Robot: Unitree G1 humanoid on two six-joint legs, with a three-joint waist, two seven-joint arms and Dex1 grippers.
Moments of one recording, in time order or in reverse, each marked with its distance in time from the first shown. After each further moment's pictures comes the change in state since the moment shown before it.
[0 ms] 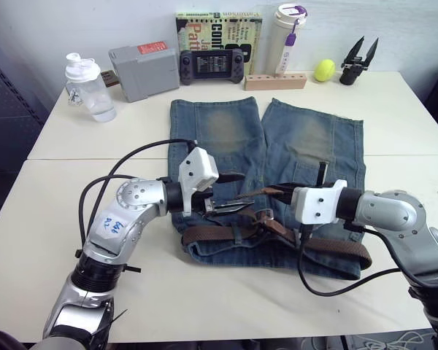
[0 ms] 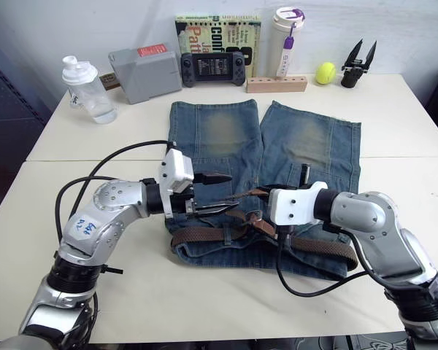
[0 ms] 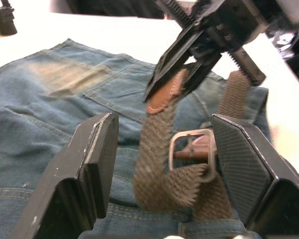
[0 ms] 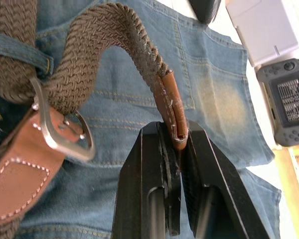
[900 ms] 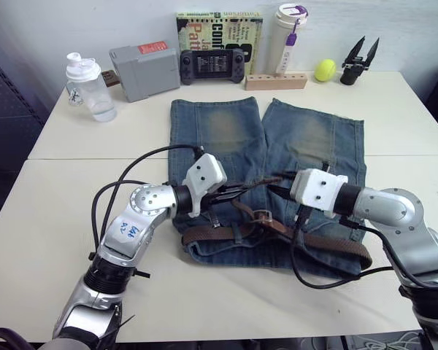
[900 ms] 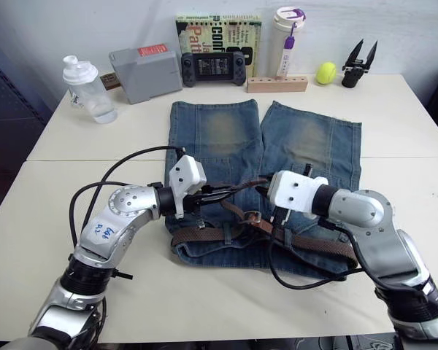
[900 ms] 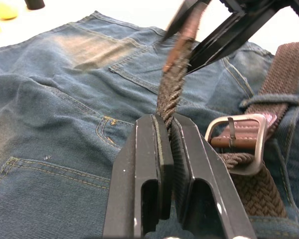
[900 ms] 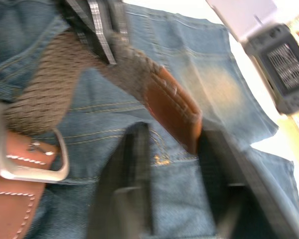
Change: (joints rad) left arm 0.042 -0.087 -0.008 0.032 0.091 -0.026 0.096; right arm -0.009 0.070 -0.085 -0.072 0.105 0.329 -0.047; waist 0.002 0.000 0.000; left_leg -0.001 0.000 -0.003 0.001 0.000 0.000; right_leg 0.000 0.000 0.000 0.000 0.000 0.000
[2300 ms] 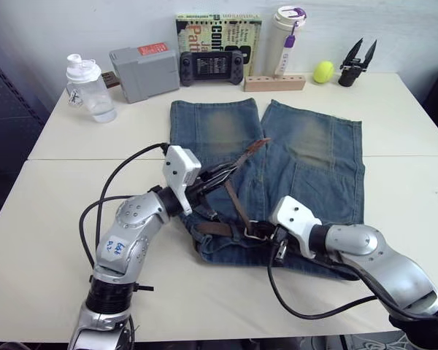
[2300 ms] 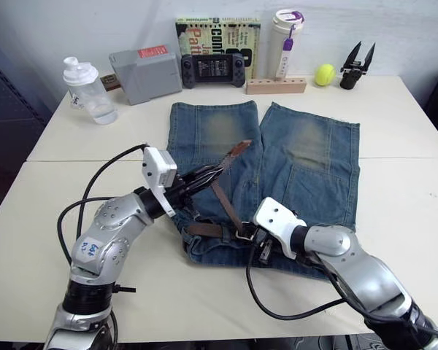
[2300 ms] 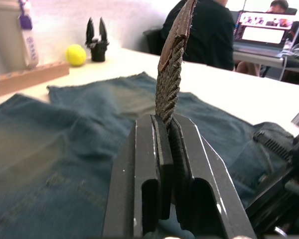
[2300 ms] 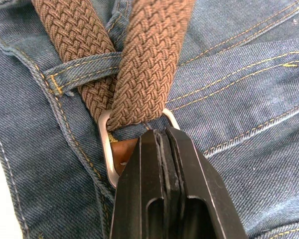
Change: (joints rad) left arm 0.155 -0.071 0.175 -0.118 -0.117 -0.050 0.120; right arm 0.140 0.025 0.227 -0.173 0.208 0.468 -0.212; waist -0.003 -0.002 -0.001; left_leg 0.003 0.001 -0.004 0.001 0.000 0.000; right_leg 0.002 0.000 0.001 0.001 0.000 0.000
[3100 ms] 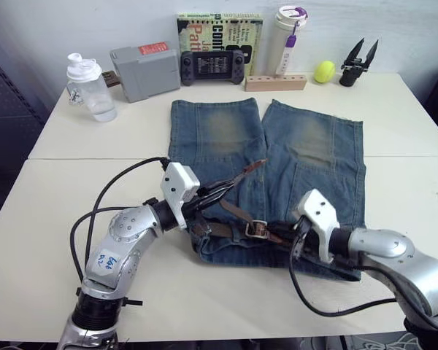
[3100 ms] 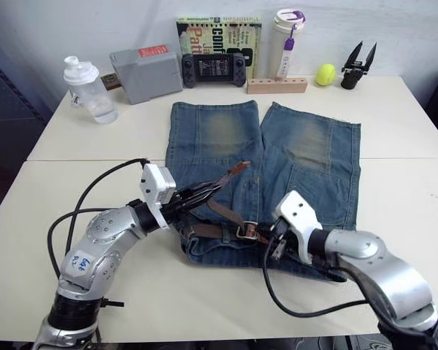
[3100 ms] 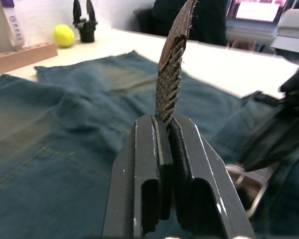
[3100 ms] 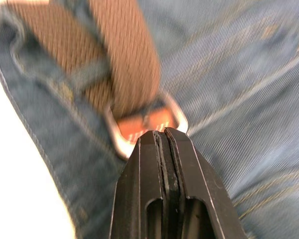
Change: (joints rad) left arm 0.072 0.087 -0.059 -0.040 0.048 -0.059 -0.024; right arm 0.093 0.029 -0.232 -0.062 0.237 0.145 -0.004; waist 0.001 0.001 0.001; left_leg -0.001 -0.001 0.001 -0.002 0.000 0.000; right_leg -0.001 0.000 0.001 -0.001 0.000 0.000
